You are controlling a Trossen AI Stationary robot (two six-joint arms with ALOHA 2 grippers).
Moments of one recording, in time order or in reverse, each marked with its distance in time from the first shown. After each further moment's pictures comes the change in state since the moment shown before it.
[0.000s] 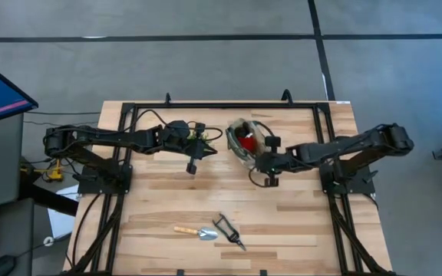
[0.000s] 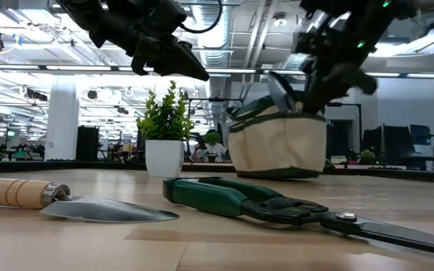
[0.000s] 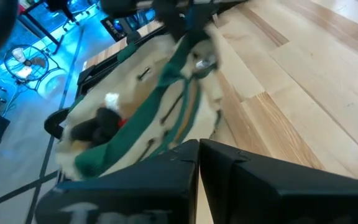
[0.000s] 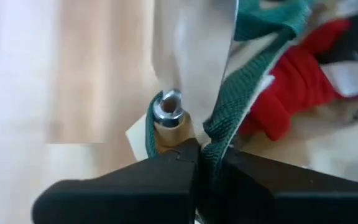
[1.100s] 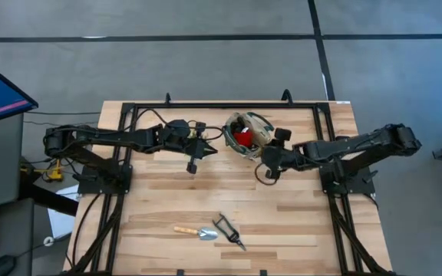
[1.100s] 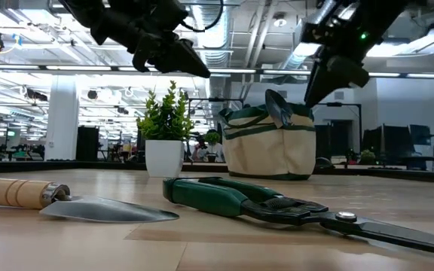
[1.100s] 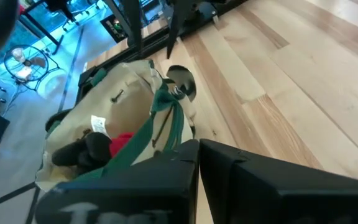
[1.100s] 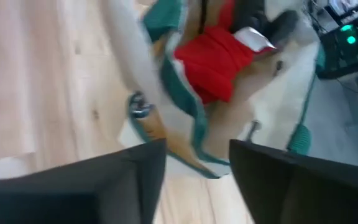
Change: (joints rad) left arm 0.000 0.000 0.020 -0.024 0.000 0.000; right arm -0.013 -0.087 0.000 -0.065 0.199 0.088
